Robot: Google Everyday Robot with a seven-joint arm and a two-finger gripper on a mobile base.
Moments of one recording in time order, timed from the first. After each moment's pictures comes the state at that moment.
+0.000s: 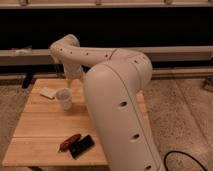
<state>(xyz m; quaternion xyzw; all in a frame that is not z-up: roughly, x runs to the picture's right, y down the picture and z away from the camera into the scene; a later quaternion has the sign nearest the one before) -0.162 -0.028 0.822 -0.22 0.23 0.63 0.71</state>
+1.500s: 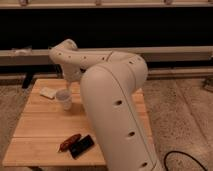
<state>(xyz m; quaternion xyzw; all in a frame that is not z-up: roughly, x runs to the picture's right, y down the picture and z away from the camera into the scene) -0.172 -0.012 0.842 -0.22 0.23 0.63 0.71</state>
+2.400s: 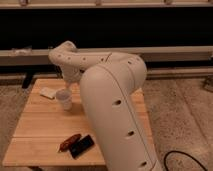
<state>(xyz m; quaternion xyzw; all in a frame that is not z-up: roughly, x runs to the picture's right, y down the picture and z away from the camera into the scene) -0.175 -0.008 0.847 -0.22 0.23 0.63 0.71</state>
